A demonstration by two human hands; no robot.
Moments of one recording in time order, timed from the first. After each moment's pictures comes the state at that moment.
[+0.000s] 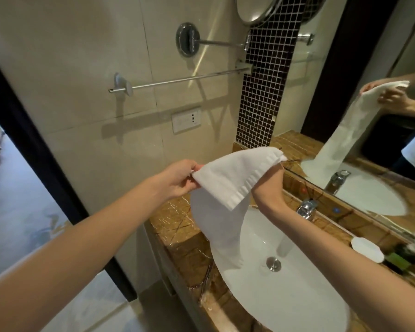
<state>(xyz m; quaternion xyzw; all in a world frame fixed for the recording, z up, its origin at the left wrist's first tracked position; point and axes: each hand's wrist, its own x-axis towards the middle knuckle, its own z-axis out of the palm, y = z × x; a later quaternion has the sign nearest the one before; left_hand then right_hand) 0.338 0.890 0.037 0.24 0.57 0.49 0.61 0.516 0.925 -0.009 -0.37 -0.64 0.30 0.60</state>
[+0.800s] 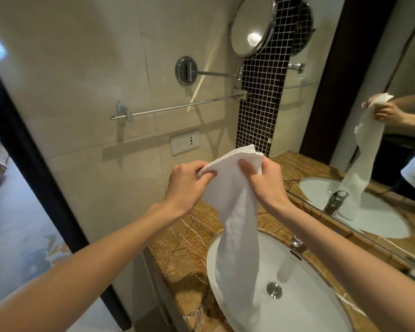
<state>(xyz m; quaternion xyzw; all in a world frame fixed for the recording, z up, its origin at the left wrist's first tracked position) 0.356 0.894 0.043 0.63 0.60 0.49 0.06 0.531 0.953 0.037 -0.39 -0.66 0.36 0.53</state>
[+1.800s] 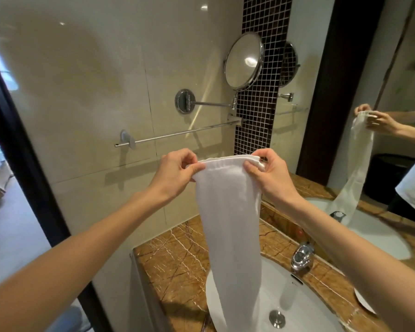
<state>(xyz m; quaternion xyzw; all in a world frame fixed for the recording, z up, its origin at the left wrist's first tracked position) 0.327 0.912 0.109 0.65 0.53 0.53 0.10 0.551 0.959 0.098 -0.34 -0.67 0.40 0.53</state>
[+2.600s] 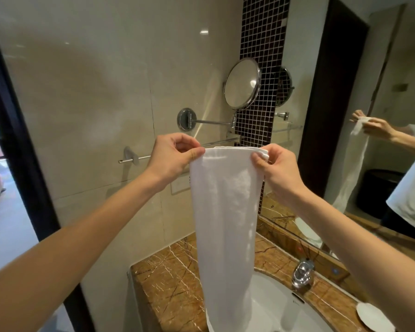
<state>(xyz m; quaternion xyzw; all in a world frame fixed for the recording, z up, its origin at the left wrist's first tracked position) 0.323 0.899 0.177 0.62 0.45 0.62 0.15 0.548 0.952 0.149 -0.30 -0.66 0.37 0.58</state>
